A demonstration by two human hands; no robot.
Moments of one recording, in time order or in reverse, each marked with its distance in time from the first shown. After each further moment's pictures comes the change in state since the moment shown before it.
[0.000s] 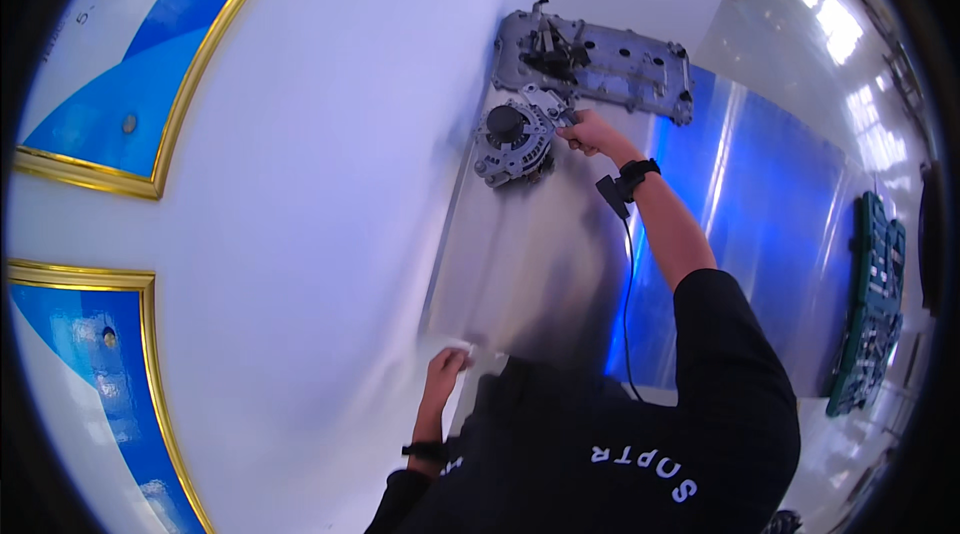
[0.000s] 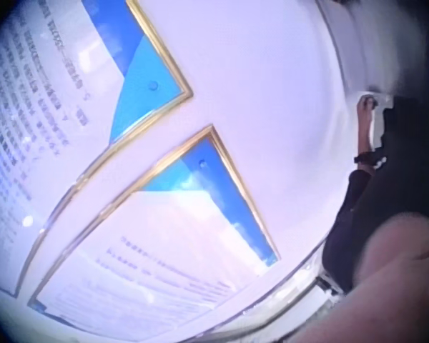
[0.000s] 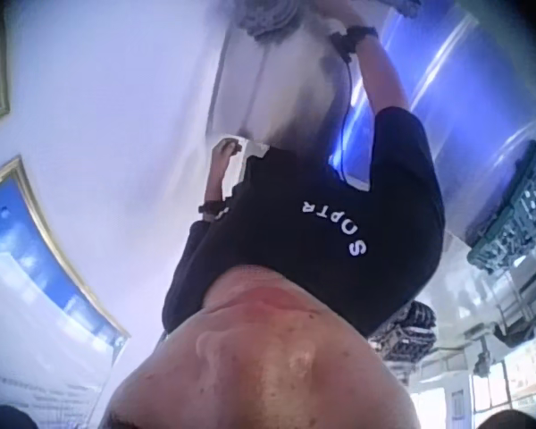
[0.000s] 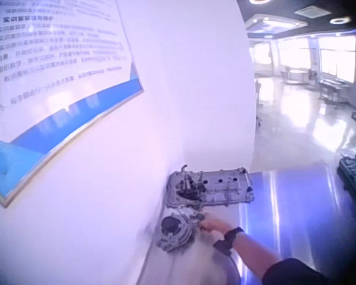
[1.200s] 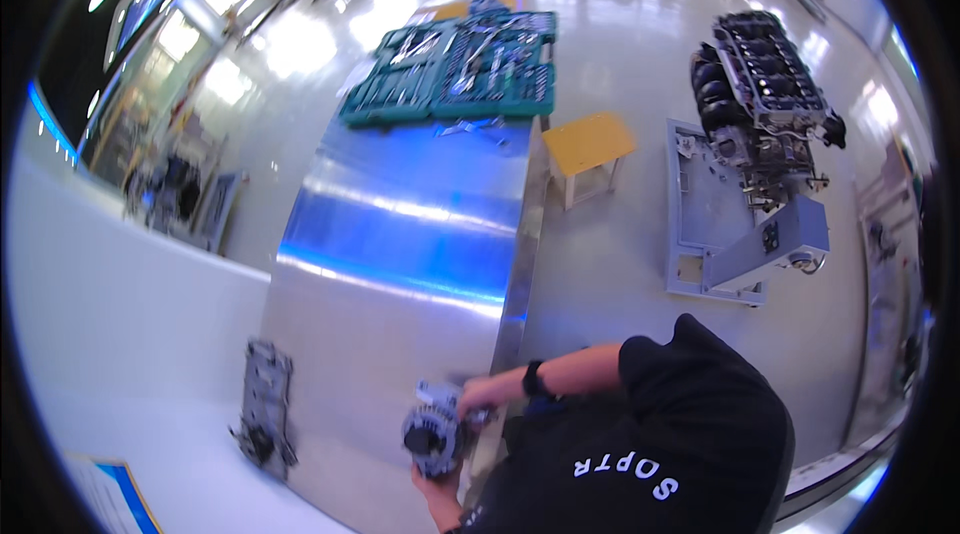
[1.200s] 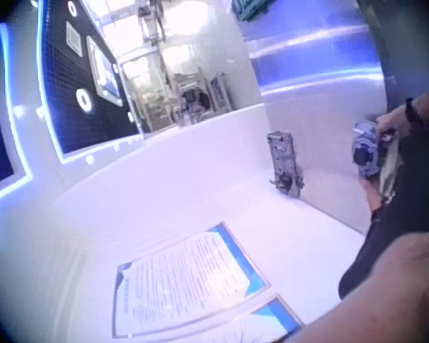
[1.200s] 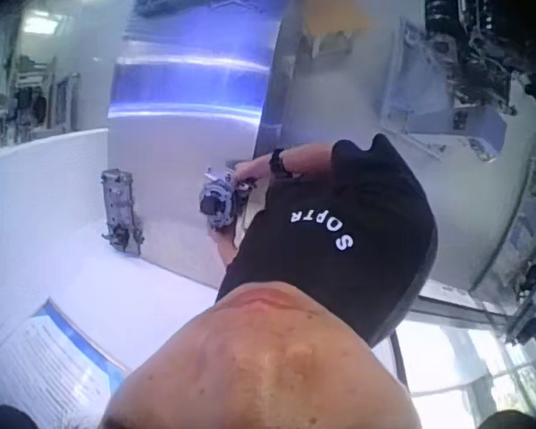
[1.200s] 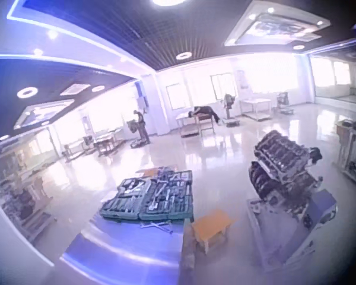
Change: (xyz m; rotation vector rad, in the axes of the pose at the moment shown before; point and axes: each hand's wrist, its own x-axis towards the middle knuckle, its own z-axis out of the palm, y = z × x) left_hand 0.320 0.095 0.147 -0.201 -1.014 -0.535; right_hand -0.198 0.189 0.133 0.918 0.382 -0.046
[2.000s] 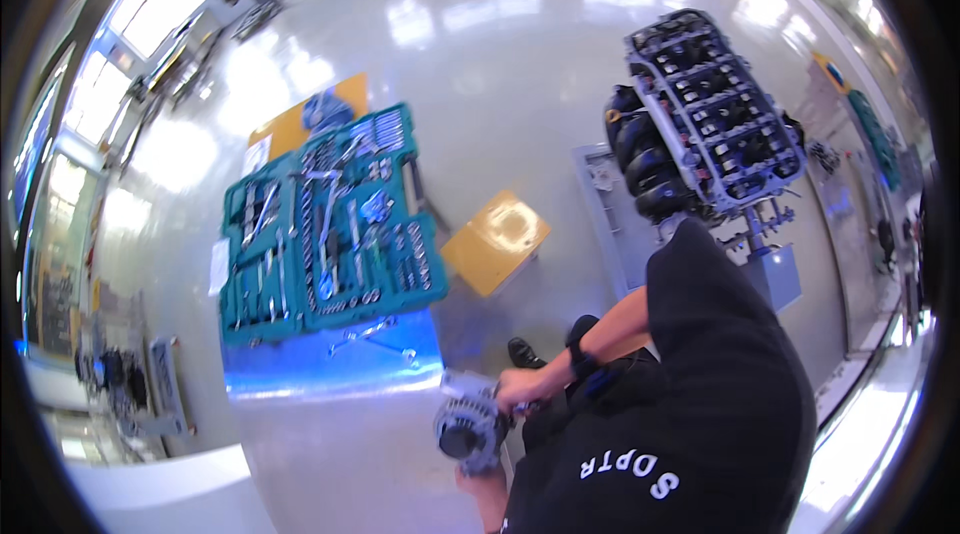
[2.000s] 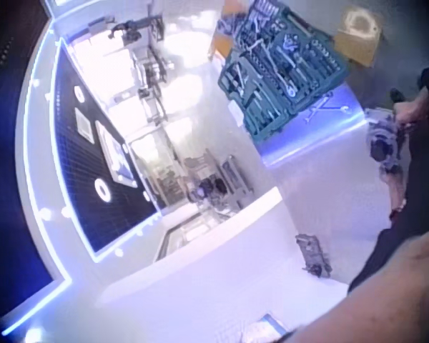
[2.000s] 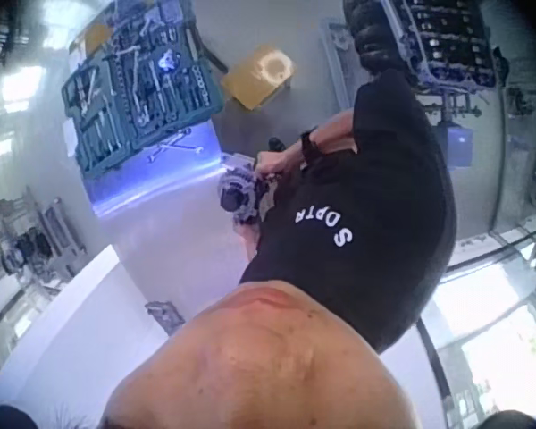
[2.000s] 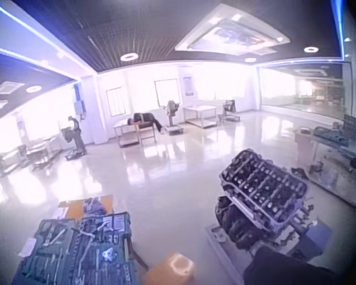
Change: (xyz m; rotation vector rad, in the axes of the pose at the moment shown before) left_hand 0.310 -0.240 0.361 0.879 -0.006 0.140; right_hand -0.312 -0.170 -0.412 0.170 0.539 -0.013
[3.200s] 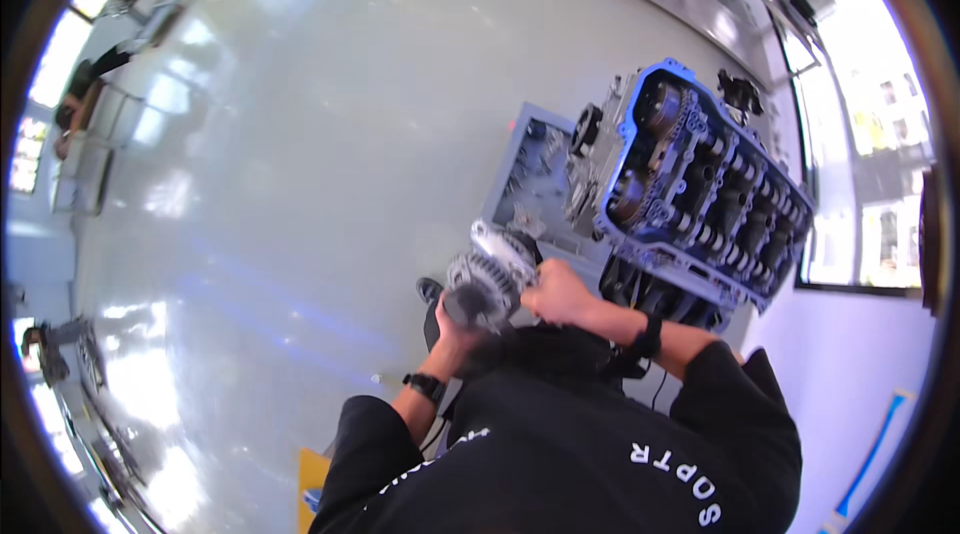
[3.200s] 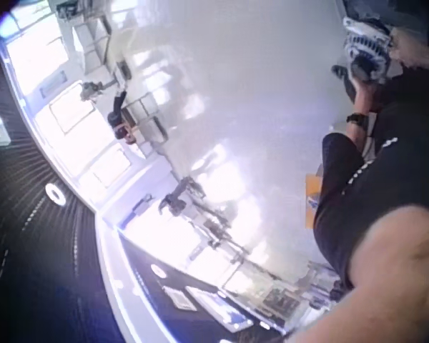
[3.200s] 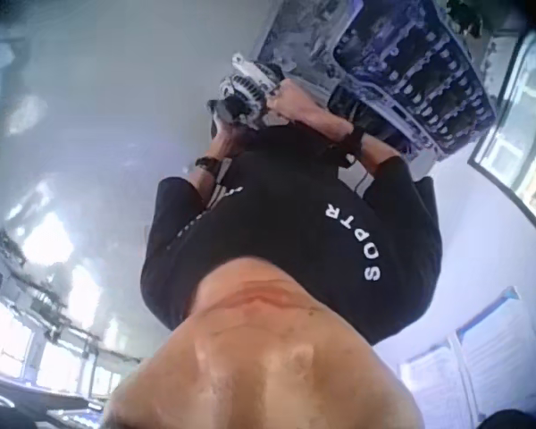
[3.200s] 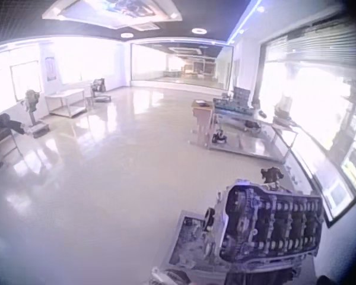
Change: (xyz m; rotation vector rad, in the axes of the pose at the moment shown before) left_hand 0.418 0.232 0.977 0.464 -0.788 -1.210; right_hand -0.161 -0.257 -0.643 0.633 1.541 -0.073
